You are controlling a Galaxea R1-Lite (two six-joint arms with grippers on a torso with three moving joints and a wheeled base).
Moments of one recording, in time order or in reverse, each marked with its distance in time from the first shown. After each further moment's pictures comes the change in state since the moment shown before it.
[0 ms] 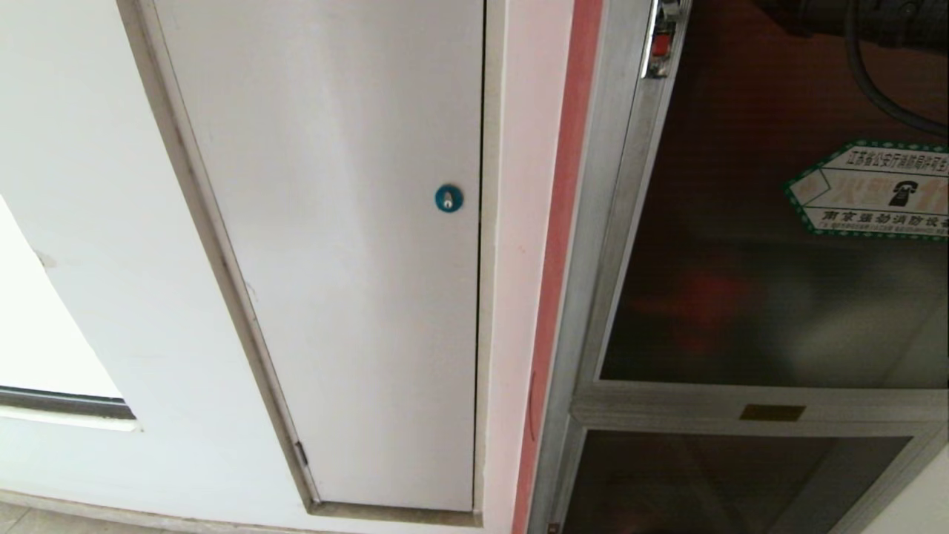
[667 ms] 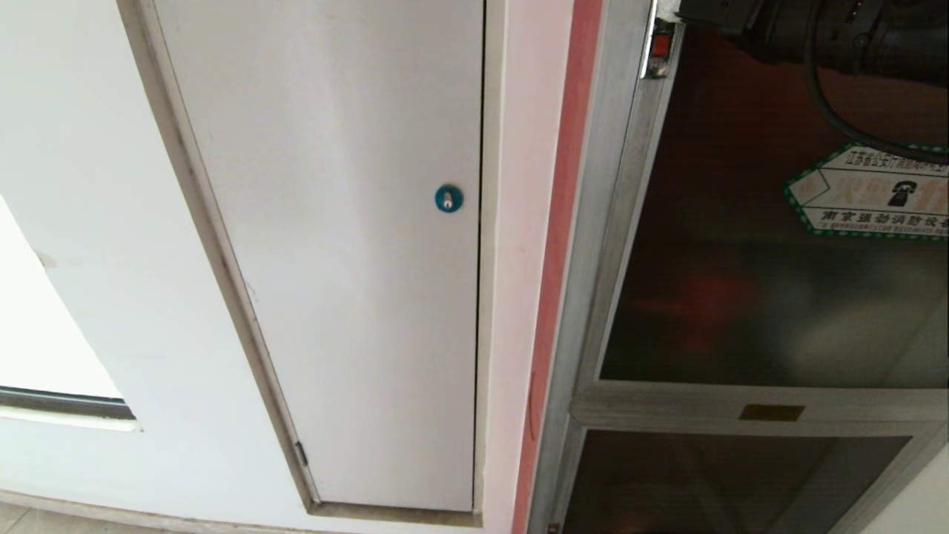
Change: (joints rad) left arm 0.000 0.000 0.000 0.000 0.000 -0.001; right arm -0.012 0.047 0.009 -0.002 -0.007 0.007
